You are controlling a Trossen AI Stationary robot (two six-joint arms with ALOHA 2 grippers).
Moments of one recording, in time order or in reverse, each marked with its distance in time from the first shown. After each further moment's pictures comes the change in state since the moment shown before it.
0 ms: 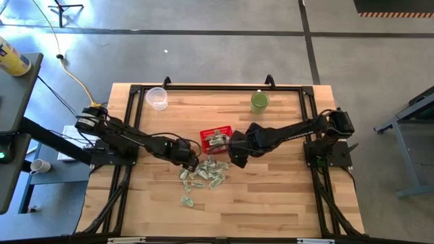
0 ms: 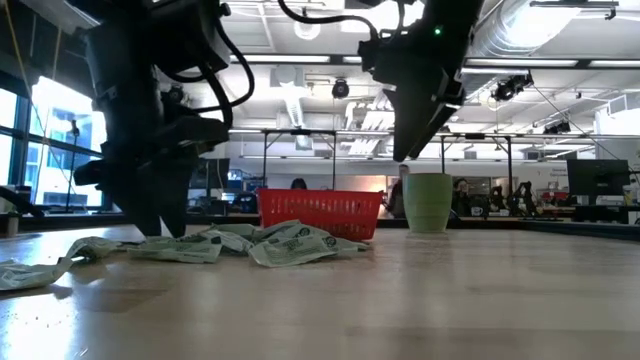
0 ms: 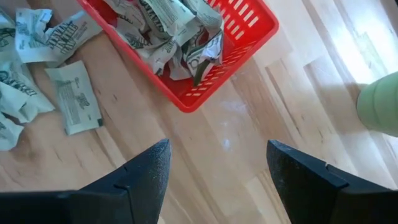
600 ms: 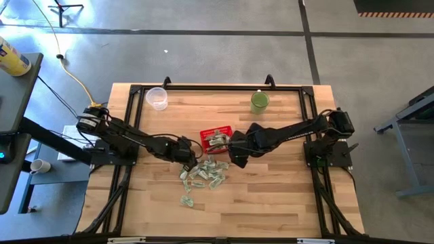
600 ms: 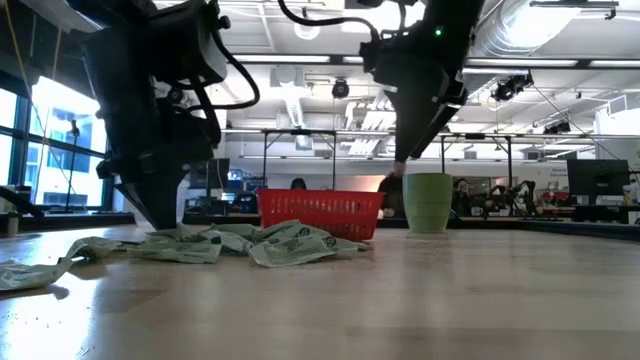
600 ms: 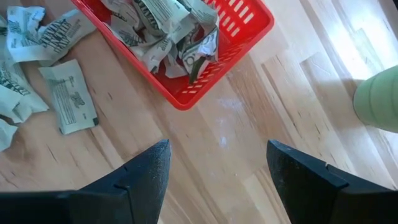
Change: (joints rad) left arm 0.001 0.003 -0.002 -0.071 -0.156 0.249; right arm 0.000 0.000 0.000 -0.015 0.007 0.013
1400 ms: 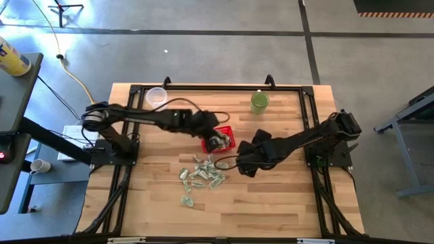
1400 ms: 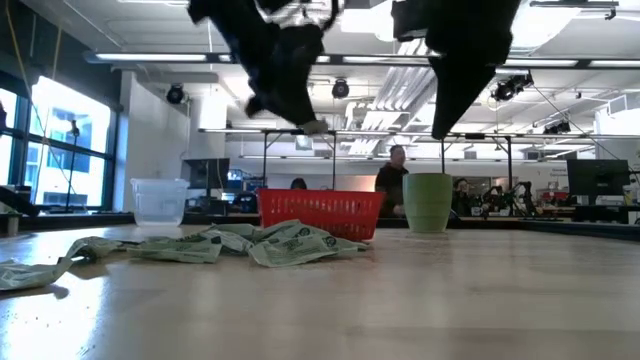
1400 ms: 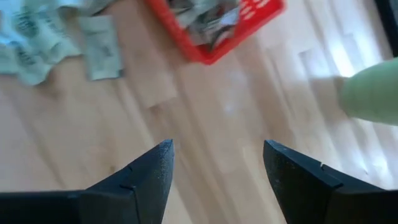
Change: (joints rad) left arm 0.270 0.043 0.452 0.072 0.220 0.644; right arm 0.155 -0.056 0.000 -0.123 0.059 0.035
